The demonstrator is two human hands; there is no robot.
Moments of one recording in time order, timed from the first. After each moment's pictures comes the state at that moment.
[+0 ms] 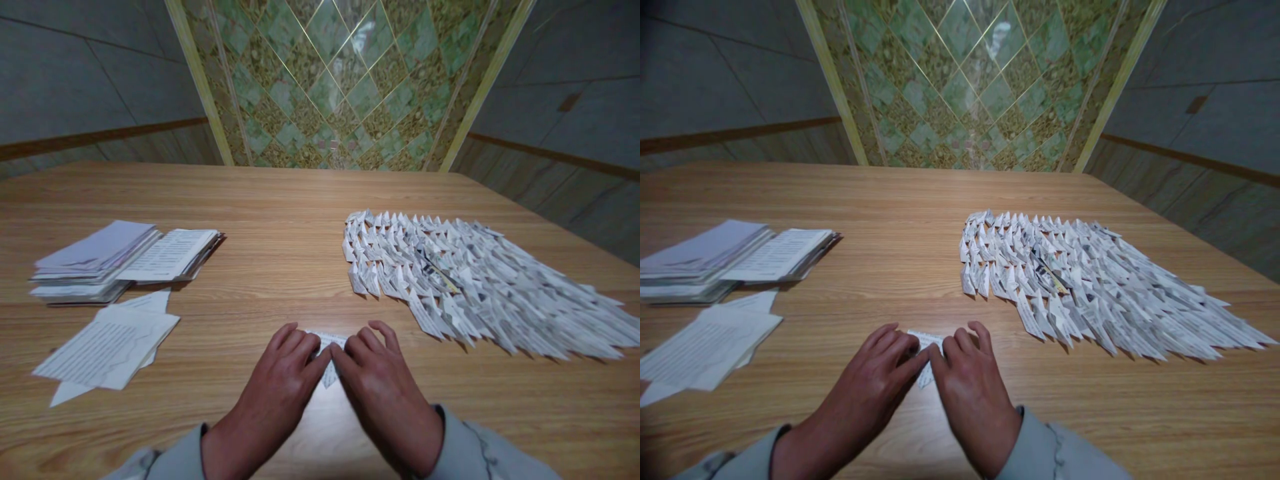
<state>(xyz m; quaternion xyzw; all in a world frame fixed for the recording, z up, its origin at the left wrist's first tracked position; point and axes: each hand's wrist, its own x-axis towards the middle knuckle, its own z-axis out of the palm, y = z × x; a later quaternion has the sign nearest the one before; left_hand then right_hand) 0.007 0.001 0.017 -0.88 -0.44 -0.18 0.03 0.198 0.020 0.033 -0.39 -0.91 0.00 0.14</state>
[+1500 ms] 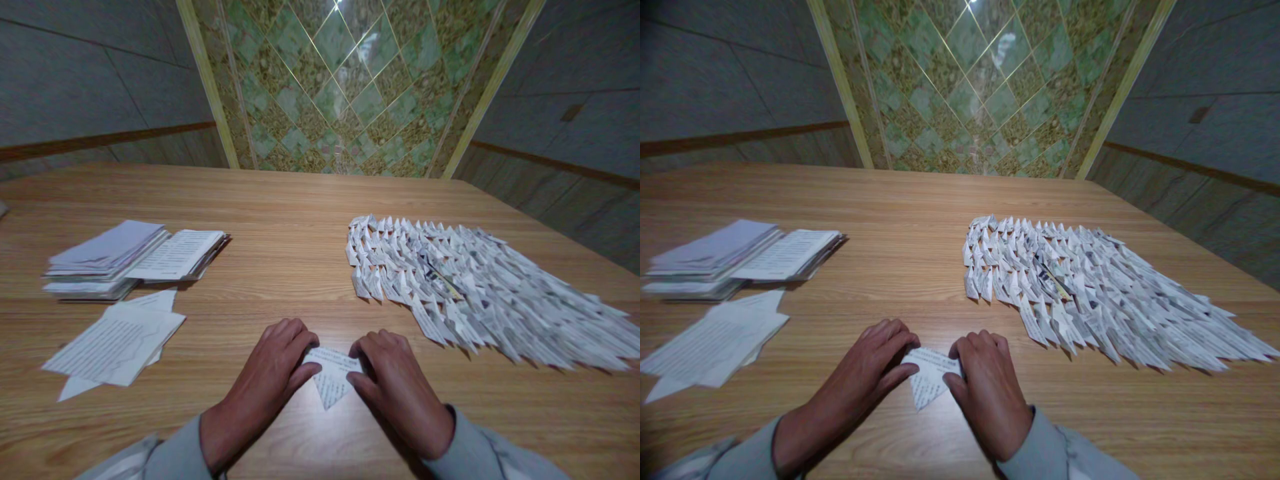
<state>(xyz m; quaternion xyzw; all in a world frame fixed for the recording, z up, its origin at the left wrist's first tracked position) -0.014 0.014 0.022 -0.82 -0.52 -0.19 -0.15 0.213 0.025 0.037 -0.51 -0.82 0.23 0.16</state>
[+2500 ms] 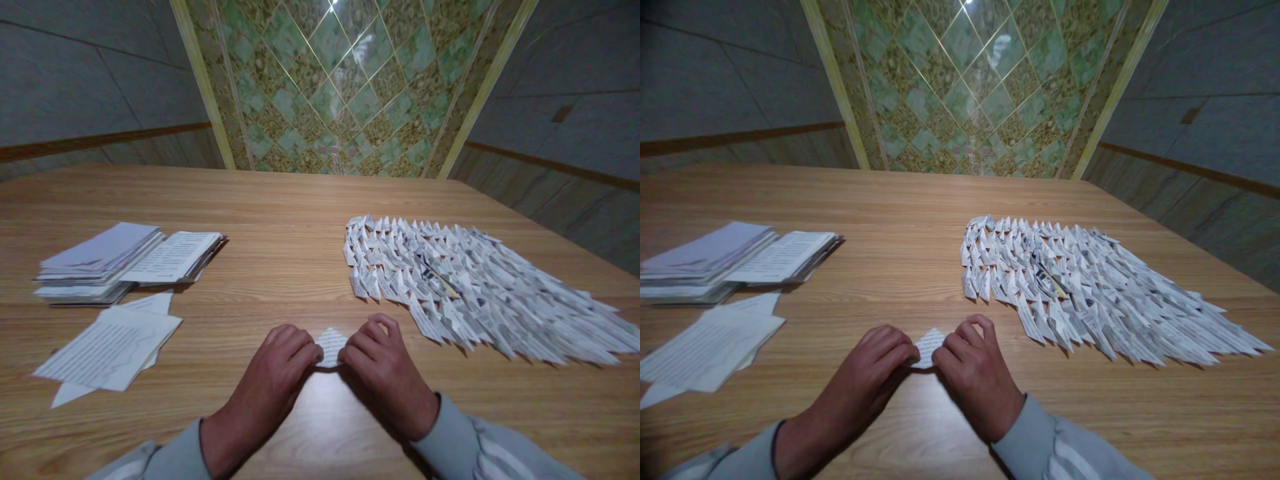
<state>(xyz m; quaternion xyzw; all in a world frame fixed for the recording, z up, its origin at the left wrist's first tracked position) -0.007 0.007 0.021 -0.85 -0.44 -0.28 -0.06 0.207 0.038 0.030 -0.30 -0.90 -0.01 0.31</state>
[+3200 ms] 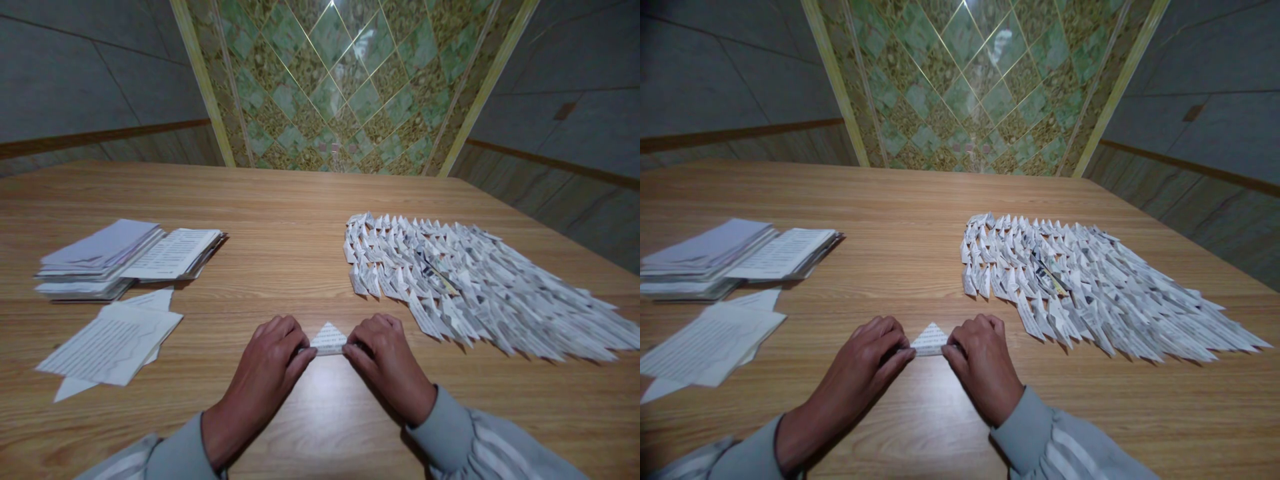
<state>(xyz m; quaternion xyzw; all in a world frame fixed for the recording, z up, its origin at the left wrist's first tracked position) -0.011 0.011 0.022 -0.80 -0.56 -0.22 -0.08 0.210 0.044 0.028 -0.46 -0.84 0.17 0.22</state>
